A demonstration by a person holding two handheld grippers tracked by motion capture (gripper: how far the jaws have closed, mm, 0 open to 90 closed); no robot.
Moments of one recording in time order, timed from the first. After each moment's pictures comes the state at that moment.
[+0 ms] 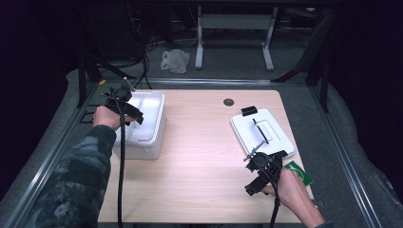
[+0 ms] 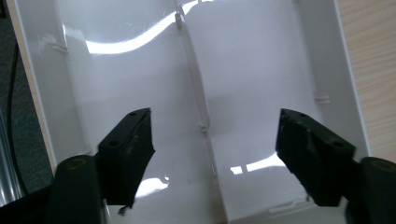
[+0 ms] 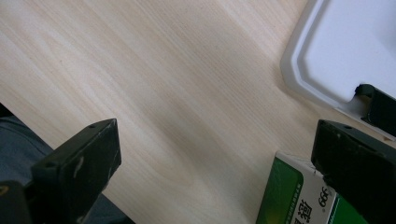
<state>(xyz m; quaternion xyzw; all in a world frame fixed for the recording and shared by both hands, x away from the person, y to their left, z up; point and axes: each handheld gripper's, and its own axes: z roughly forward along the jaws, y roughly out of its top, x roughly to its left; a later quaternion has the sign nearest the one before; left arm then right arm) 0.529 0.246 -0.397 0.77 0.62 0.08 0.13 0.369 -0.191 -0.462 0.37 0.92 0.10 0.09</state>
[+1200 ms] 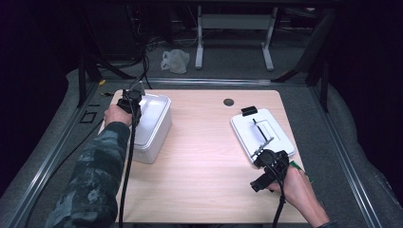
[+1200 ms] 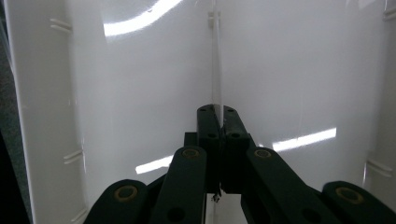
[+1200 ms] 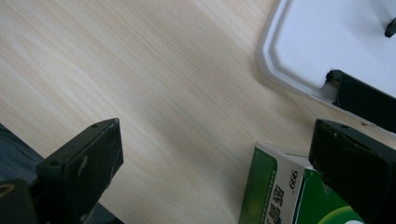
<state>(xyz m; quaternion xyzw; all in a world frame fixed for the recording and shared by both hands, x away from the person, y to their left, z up) 0.547 0.222 -0.420 0.79 0.61 0.09 0.05 0.374 -0.209 -0.458 0.39 0.91 0.10 0.10</state>
